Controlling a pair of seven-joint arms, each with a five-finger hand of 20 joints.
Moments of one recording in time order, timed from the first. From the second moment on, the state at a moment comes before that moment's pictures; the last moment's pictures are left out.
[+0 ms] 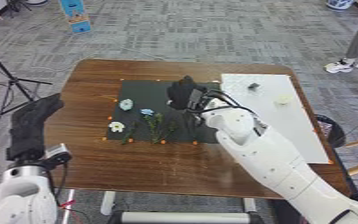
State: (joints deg) left arm 121.3 -52.7 -94.9 -116.0 55.4 30.3 17.7; right arm -59.6 -69.3 44.7 -77.8 -154.1 4.3 -9.0
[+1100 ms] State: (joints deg) left arm 119.2 -52.0 -93.9 -116.1 55.8 27.6 17.7; right arm -60.6 -71.5 44.0 -76.2 -150.6 3.4 -5.8
